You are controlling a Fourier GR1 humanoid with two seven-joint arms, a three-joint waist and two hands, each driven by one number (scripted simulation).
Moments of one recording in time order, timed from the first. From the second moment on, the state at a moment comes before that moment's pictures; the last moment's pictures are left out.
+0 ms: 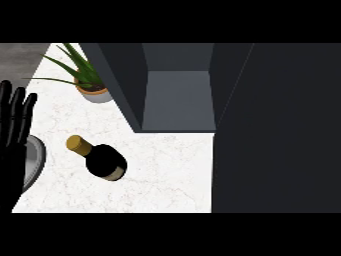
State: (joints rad) left arm 0.02 0.08 0.01 -2.10 -0.01 -0.01 -0.01; right arm 0.00 -0.08 0.00 -2.10 -0.01 0.00 -0.01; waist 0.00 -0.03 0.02
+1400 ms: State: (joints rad) left arm -0.15 0.05 -0.38 -2.36 0.40 -0.03 0.74; right arm 0.29 -0.12 0.31 -2.49 -0.11 0.13 0.29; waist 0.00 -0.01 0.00
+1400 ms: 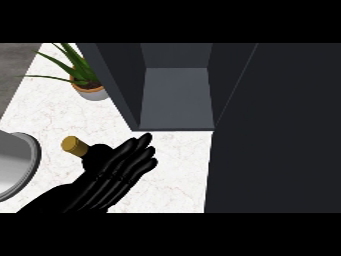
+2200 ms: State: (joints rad) left arm -0.30 0.06 -0.35 -2.38 0.36 0.14 0.90; right arm 0.25 -0.14 0.35 -2.51 -0.08 0.06 0.36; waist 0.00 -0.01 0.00
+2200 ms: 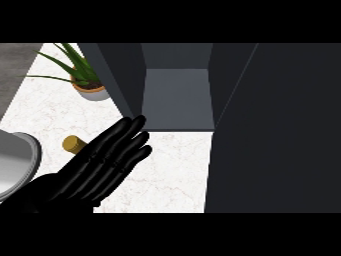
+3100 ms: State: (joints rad) left arm -0.33 0.18 -0.06 -2.37 0.37 0.05 0.90; right arm 0.24 -0.16 0.38 -2.52 -0.06 0.02 0.38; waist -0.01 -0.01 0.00
